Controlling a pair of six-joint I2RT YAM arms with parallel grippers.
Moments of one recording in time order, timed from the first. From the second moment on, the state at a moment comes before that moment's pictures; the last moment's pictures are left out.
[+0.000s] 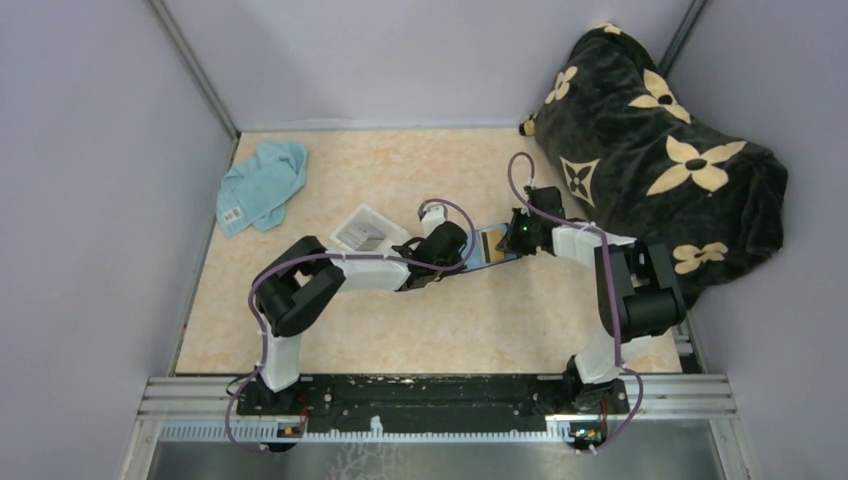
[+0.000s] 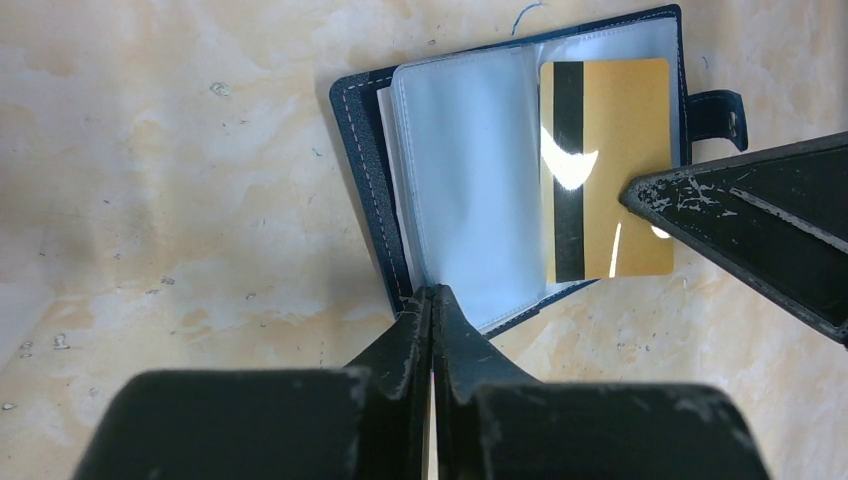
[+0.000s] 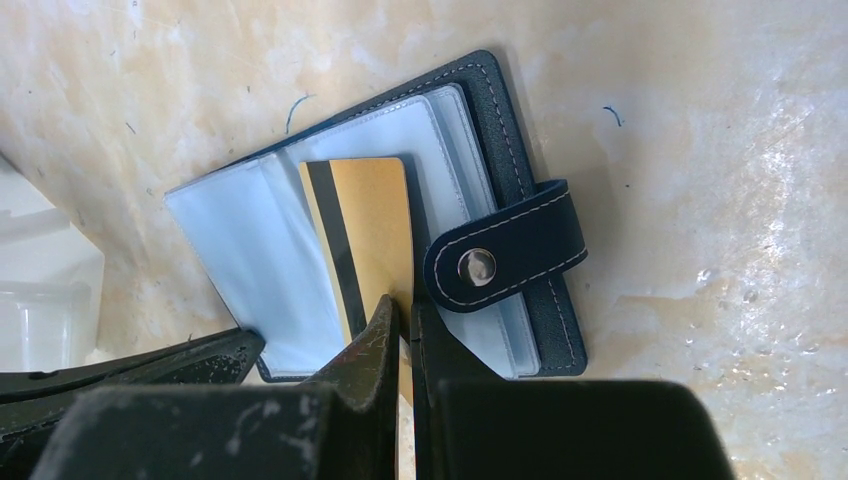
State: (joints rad) left arm -0.94 1.99 1.11 0.07 -0.35 -0.94; right arm 0.20 1.65 0.84 -0.12 -0.23 0.48
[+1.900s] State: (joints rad) left arm -0.87 1.99 1.12 0.07 -0.20 -0.93; right arm 0.26 1.64 0.76 0.04 -0.27 0.44
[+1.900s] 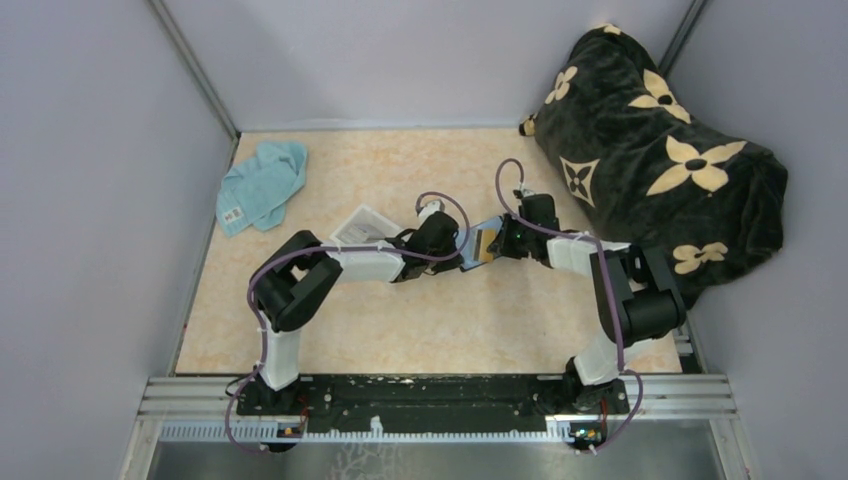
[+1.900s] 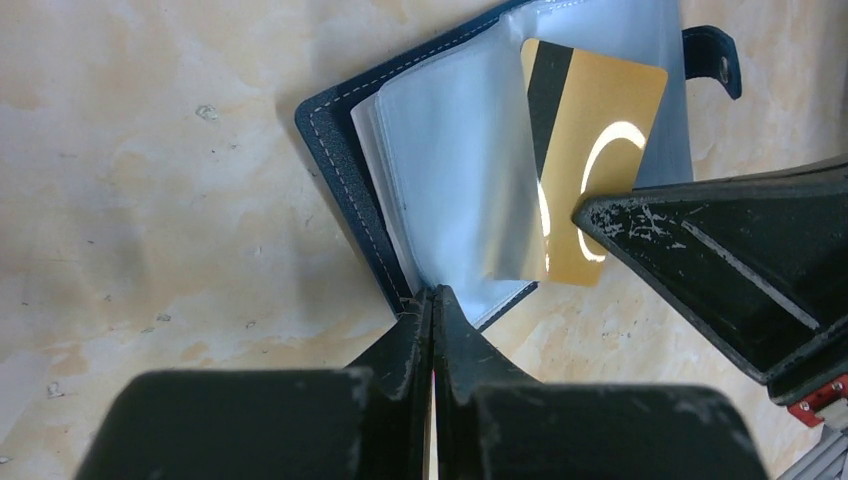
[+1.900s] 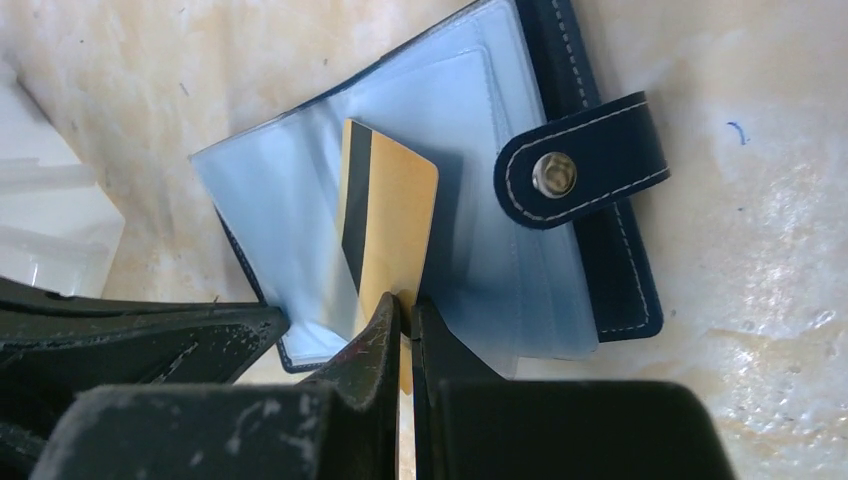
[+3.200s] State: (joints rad) left arm -0.83 2.00 1.17 0.01 -0.30 -0.96; right arm 0.26 1.61 0.77 -0.08 -0.37 0.47
